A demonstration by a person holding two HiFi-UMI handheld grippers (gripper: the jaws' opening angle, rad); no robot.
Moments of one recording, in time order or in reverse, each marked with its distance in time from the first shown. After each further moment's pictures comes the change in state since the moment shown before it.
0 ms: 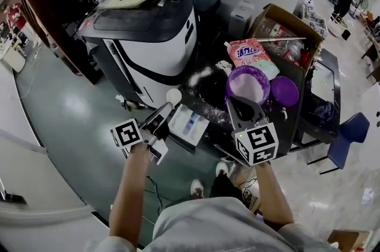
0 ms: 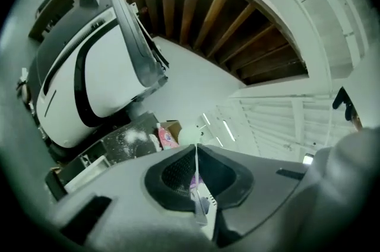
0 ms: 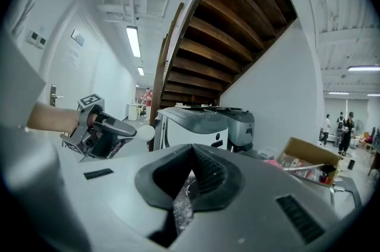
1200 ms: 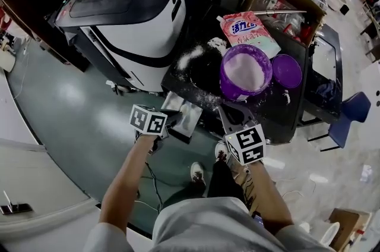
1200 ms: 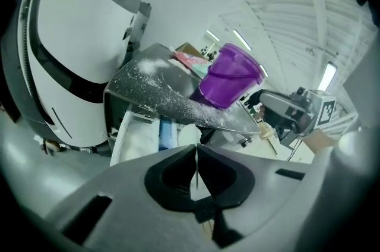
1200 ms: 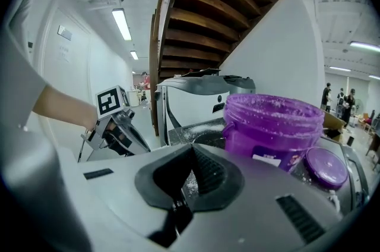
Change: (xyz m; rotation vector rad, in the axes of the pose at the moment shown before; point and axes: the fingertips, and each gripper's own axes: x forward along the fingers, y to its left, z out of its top) left arm 0.017 0.158 -0.135 0.391 0.826 0.334; right arm 0.020 0.011 -0.133 0.103 0.234 0.035
